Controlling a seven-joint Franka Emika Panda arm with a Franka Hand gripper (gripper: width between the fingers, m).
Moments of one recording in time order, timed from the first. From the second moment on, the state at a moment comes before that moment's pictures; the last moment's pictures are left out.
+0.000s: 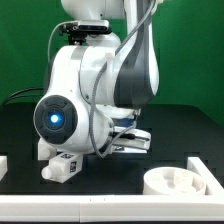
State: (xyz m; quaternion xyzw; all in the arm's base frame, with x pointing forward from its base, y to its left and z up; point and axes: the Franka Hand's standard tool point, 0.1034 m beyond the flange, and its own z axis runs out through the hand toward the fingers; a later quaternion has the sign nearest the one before) arm 0.355 -0.003 0.009 -0.83 0.15 0.53 0.10
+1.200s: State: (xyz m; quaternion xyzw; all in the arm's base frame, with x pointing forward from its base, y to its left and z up) arm 0.454 0.027 0.094 -0.95 0.13 0.27 0.08
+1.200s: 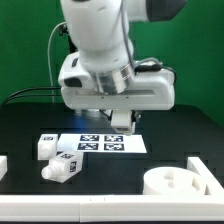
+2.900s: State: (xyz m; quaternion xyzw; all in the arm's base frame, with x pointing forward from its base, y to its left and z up) arm 0.607 0.082 0.113 -1.00 -0.03 -0.04 0.01
